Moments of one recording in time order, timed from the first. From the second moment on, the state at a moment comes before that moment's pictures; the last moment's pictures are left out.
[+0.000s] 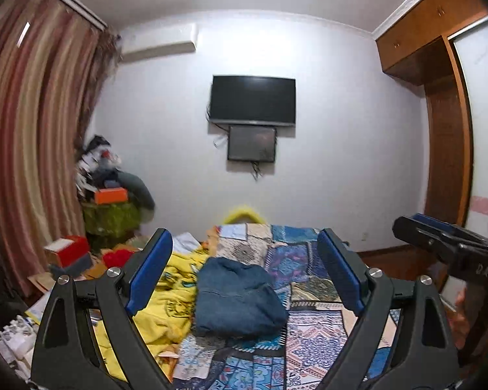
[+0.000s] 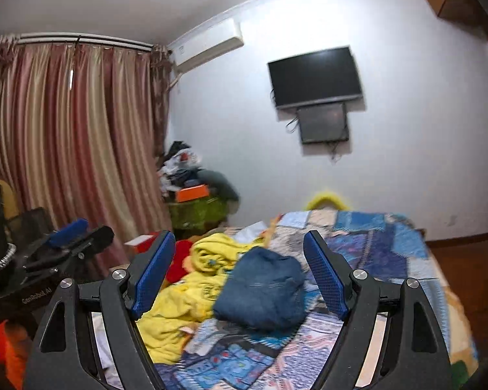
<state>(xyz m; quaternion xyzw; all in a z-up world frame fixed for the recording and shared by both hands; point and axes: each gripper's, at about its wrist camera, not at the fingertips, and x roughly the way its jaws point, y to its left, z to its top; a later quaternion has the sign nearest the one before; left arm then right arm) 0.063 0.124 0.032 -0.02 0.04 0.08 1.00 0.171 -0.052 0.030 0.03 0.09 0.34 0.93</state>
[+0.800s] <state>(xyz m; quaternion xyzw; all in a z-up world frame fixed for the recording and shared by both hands) 0.055 0.105 0.003 -0.02 0.06 0.11 0.99 0.160 -0.064 0.015 0.03 0.10 0.30 0.95</state>
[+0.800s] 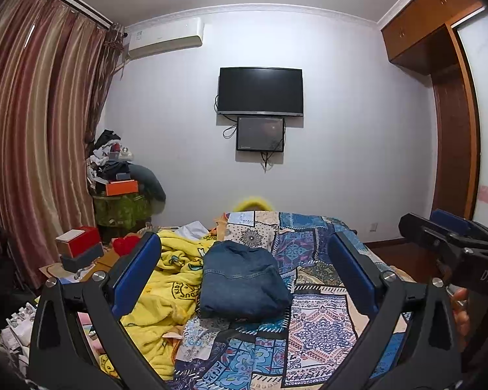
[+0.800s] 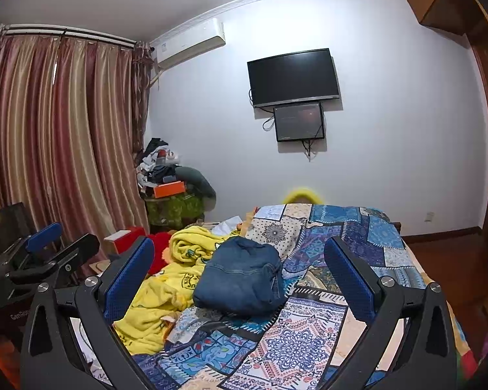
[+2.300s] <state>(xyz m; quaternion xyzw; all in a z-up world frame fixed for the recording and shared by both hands) 0.067 0.105 0.005 -0.03 0.08 0.08 0.99 0.156 -0.070 0.021 0.02 0.10 0.29 0.95</state>
